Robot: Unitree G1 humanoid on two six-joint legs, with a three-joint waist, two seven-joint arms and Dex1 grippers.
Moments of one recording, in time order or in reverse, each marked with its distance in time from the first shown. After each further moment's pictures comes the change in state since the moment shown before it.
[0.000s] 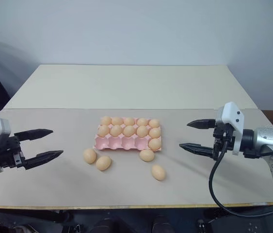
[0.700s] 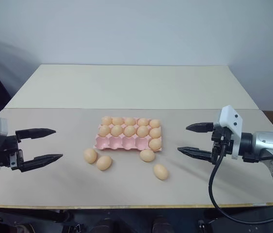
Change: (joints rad) left arm -0.067 0.057 -0.029 0.013 -0.002 -0.052 -0.140; right arm 0.050 -0.035 -0.024 -0.087 0.034 0.058 -0.026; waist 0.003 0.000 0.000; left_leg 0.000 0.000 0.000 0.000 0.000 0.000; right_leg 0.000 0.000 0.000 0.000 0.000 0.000
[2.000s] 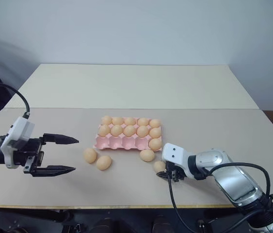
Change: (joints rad) left arm -0.155 0.011 -0.252 0.095 0.027 -0.086 -0.174; right arm -0.096 0.141 0.533 -0.069 -0.396 0.073 -0.140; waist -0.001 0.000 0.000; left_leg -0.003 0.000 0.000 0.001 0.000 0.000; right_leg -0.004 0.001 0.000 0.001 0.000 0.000
